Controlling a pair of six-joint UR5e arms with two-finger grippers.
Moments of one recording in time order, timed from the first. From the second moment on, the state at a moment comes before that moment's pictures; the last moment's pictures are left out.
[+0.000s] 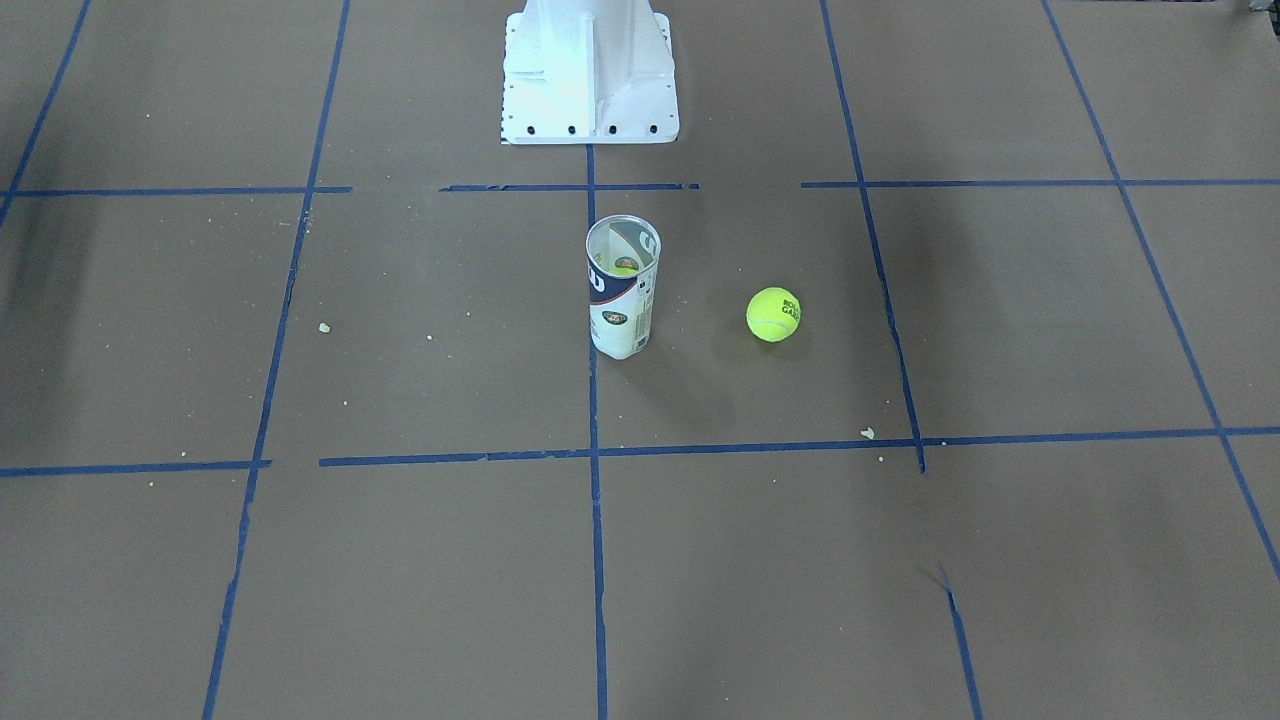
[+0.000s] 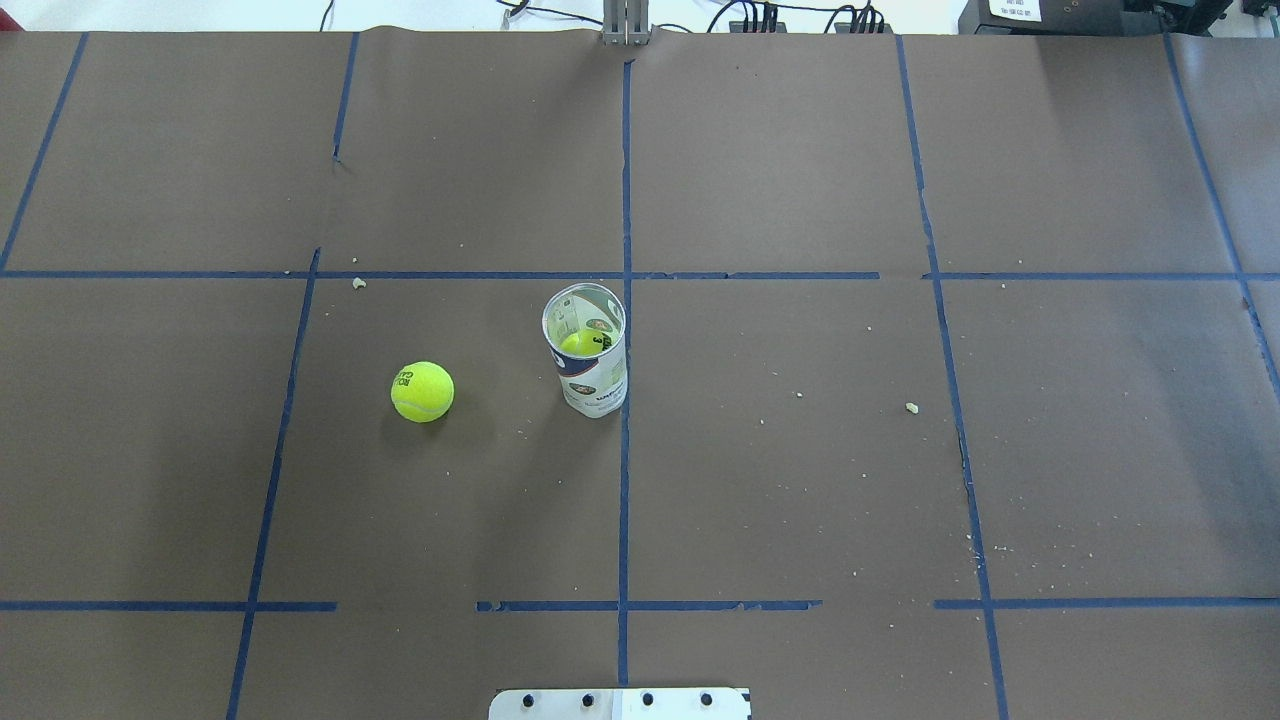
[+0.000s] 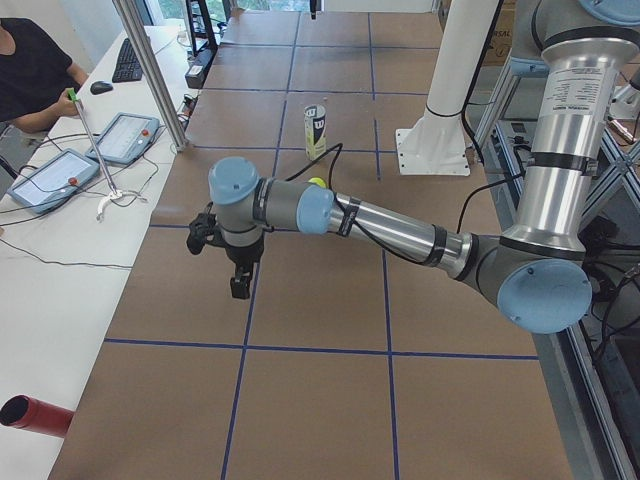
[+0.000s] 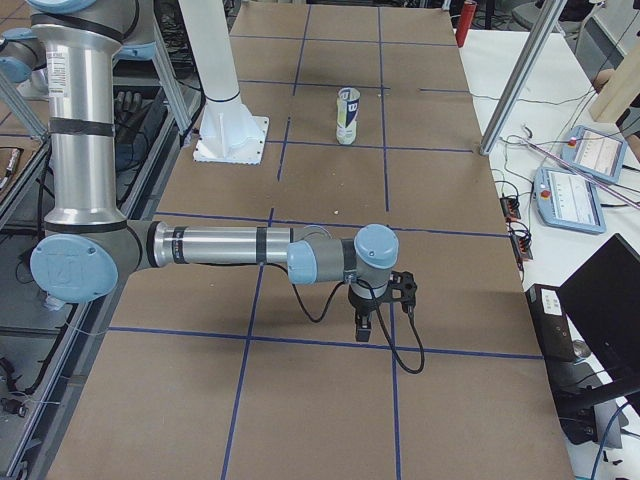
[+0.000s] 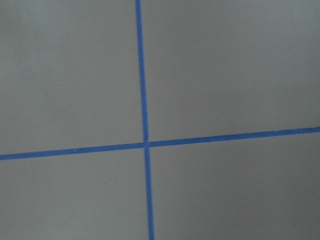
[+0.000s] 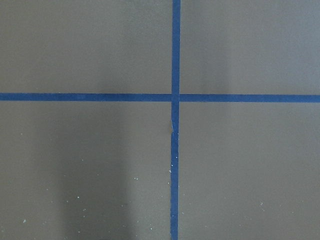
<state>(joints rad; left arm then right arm) -1.51 -1.71 -1.83 -1.39 -2.33 -0.12 1.46 -1.60 1.62 -1.49 2.30 0.16</state>
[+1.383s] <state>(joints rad) -0.86 -2.00 -1.98 -1.37 -2.15 -0.81 1.46 -1.60 1.62 -1.49 2.30 0.16</state>
